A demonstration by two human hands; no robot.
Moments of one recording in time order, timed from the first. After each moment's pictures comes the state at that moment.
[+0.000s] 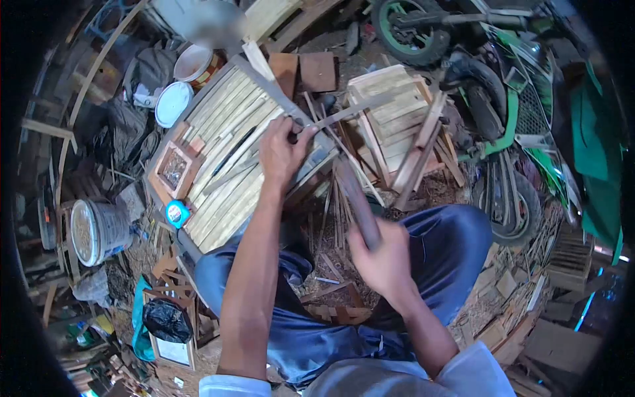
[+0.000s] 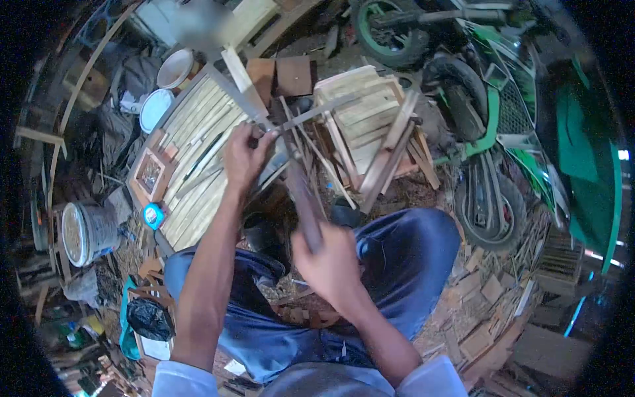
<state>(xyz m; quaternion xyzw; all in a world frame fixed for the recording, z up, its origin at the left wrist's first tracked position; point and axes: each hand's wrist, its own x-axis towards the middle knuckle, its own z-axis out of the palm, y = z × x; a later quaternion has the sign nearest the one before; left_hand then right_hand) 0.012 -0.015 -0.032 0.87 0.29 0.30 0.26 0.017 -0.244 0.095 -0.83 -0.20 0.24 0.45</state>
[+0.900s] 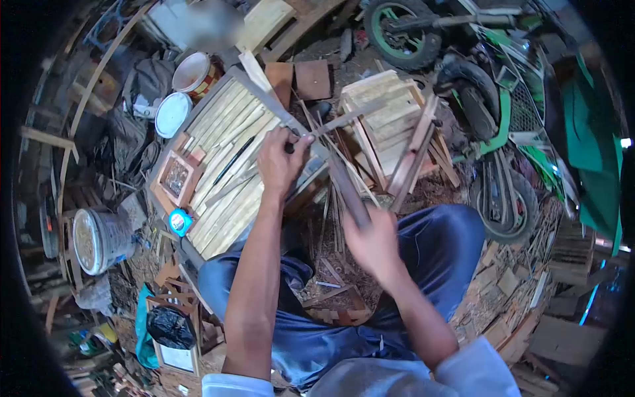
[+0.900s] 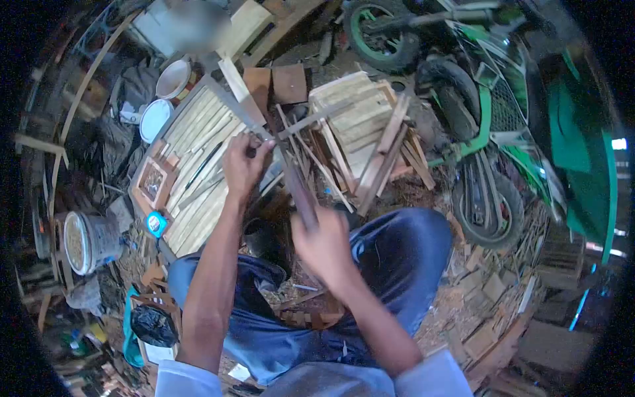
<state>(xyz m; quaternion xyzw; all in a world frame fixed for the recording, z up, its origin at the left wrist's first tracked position) 0.010 -0.020 -0.028 0.86 0.30 0.30 0.29 0.029 -0.228 0.066 -0.86 -0.21 0.22 0.41</state>
